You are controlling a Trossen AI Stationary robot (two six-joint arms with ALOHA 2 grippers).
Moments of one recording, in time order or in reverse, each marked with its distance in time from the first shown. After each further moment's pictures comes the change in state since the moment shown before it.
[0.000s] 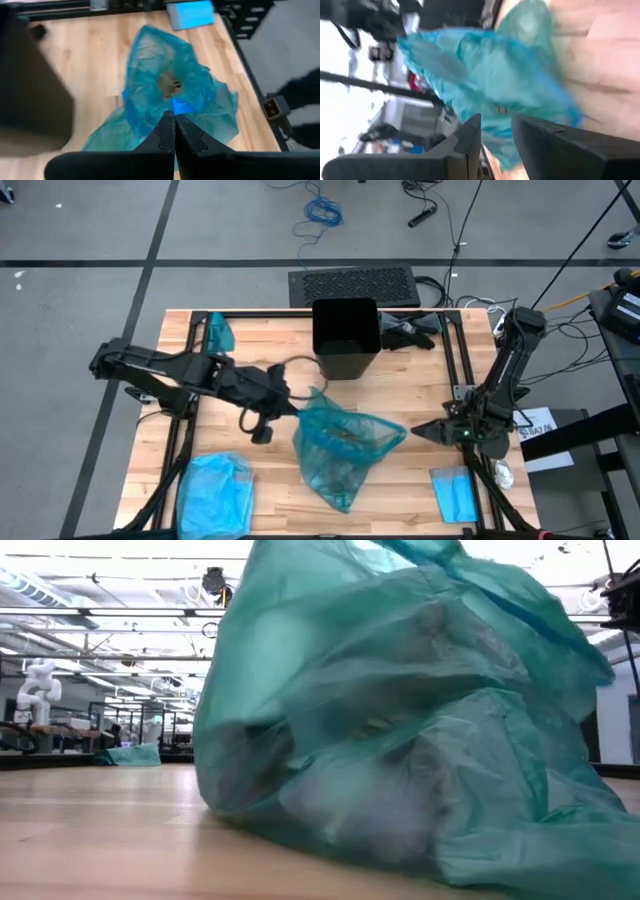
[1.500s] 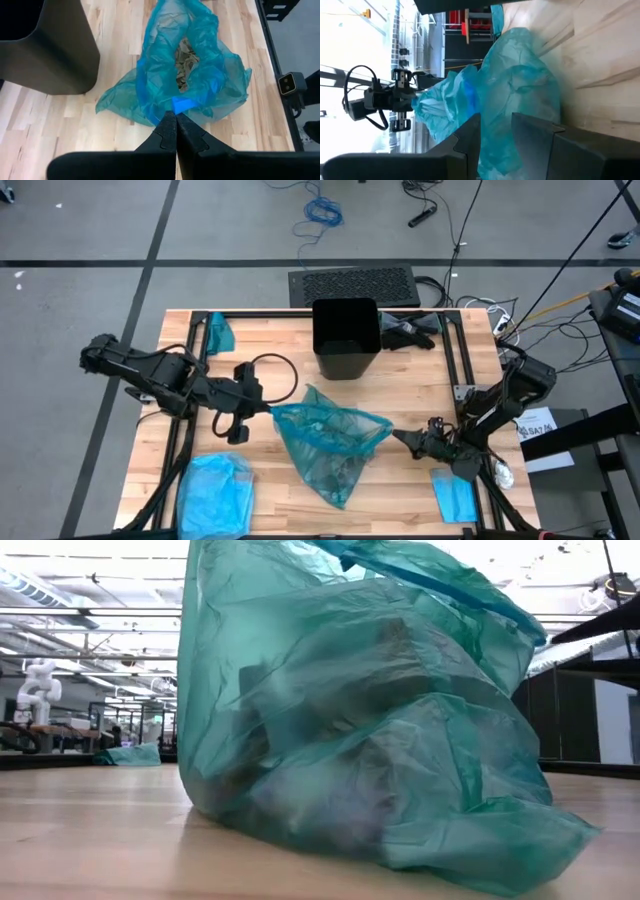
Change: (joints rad) left arm -0.120 -0.141 -0.040 -0.244 -0.189 -0.205; right arm -0.136 0.884 0.025 0.982 0.234 0.210
